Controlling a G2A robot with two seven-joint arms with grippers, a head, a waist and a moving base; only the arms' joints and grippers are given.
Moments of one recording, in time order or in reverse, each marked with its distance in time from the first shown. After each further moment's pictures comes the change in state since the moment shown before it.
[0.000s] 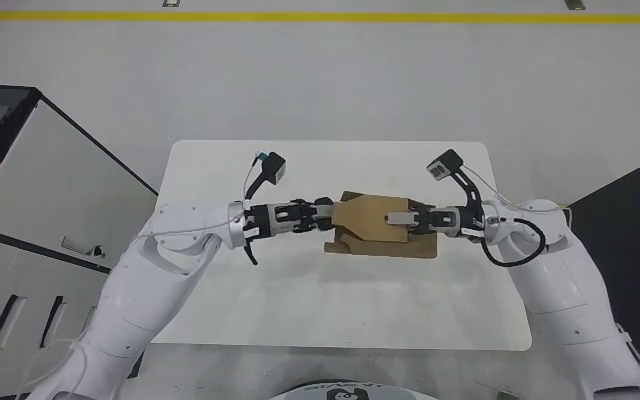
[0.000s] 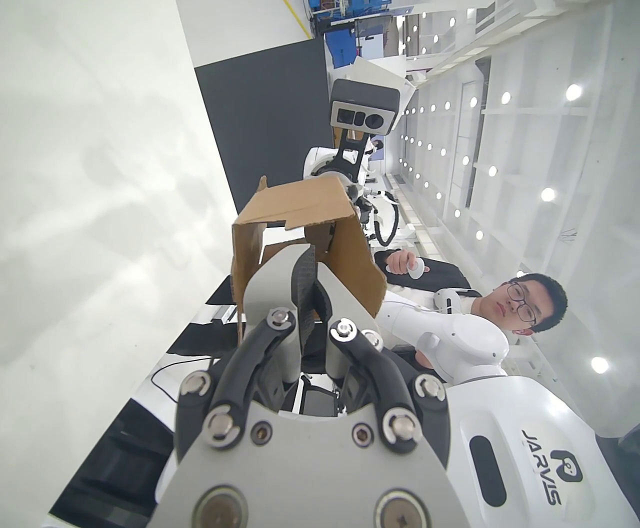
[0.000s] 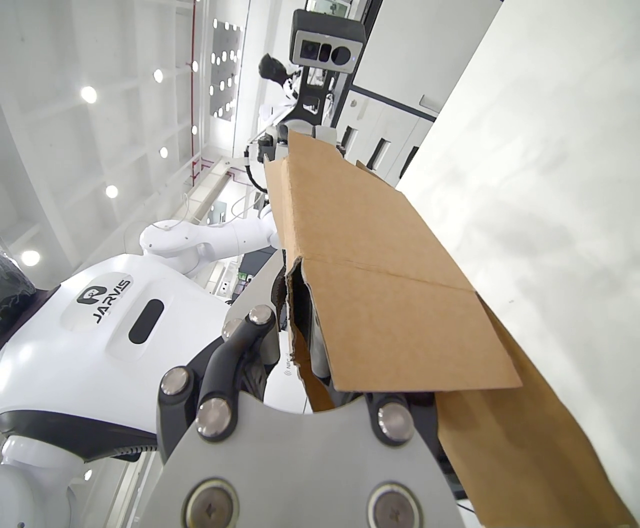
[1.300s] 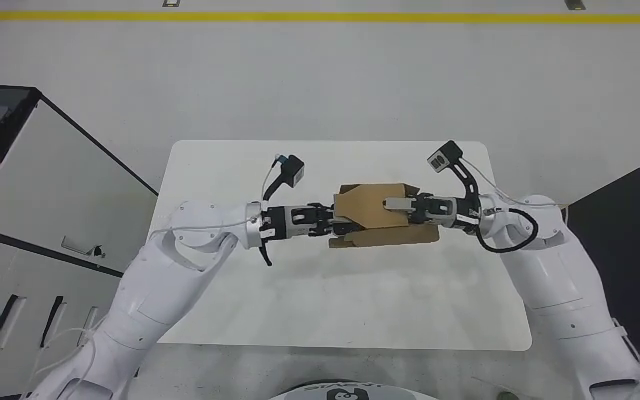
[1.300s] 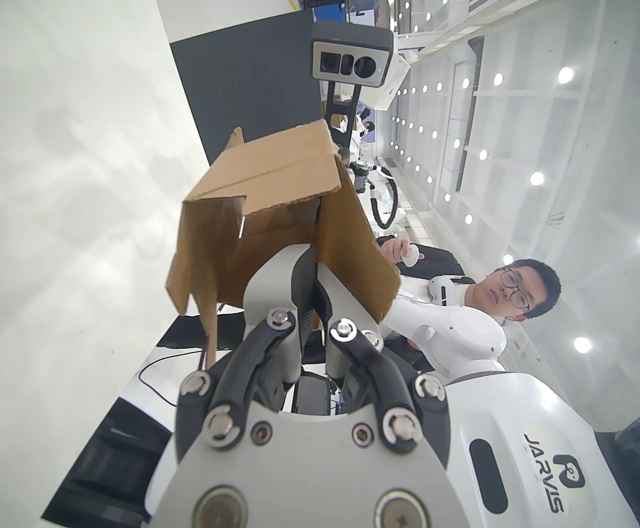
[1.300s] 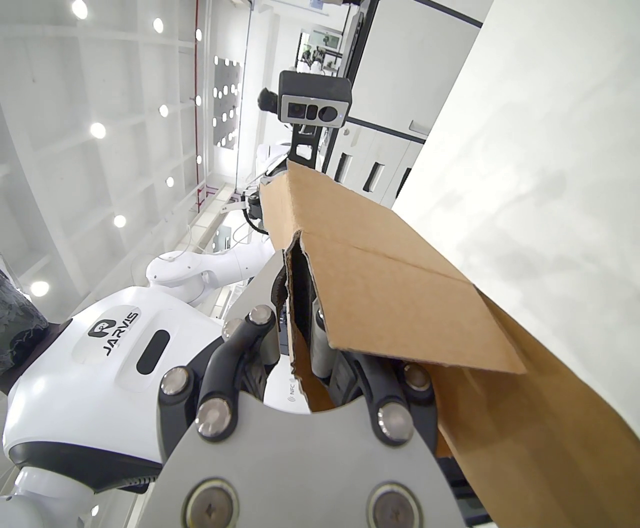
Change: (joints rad) left arm -0.066 -0.029 0.094 0.050 -0.022 -0.014 -0.001; right arm 0.033 -0.008 -0.025 0.036 -0.004 0.037 -0.080
